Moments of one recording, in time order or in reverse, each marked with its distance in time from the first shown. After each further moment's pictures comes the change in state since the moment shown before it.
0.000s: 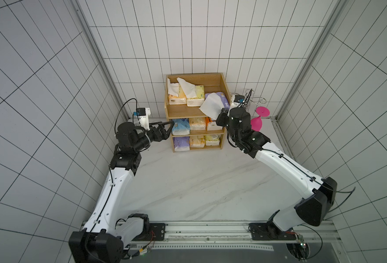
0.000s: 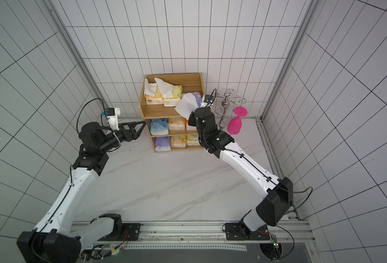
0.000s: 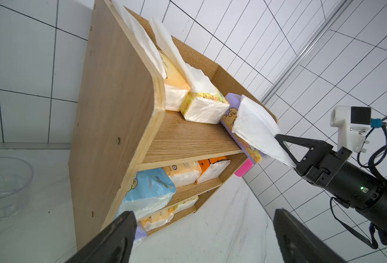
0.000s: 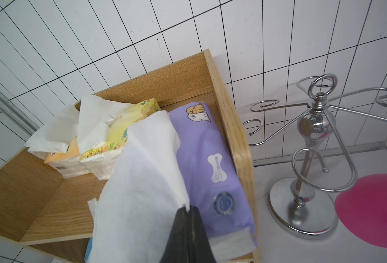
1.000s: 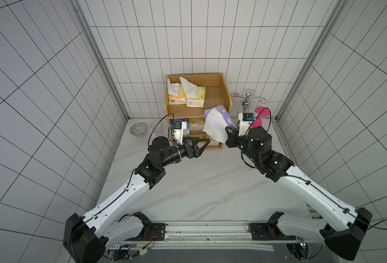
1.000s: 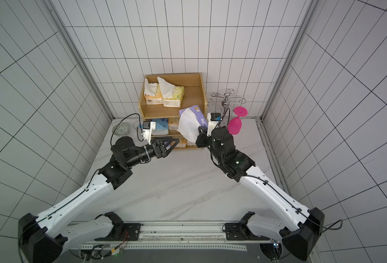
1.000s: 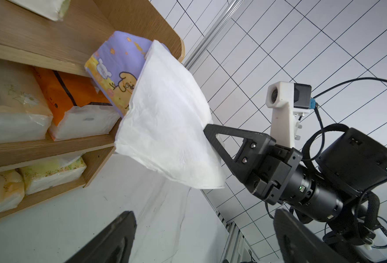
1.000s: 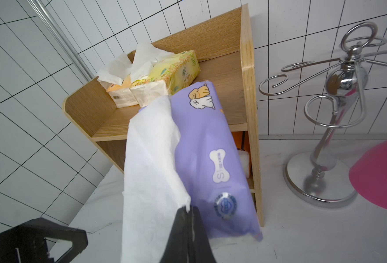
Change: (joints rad) left arm -0.528 0.001 -0.151 0.267 -0.198 -0.268; right arm 0.042 -0.358 -0.352 -0.017 -0.250 -0.033
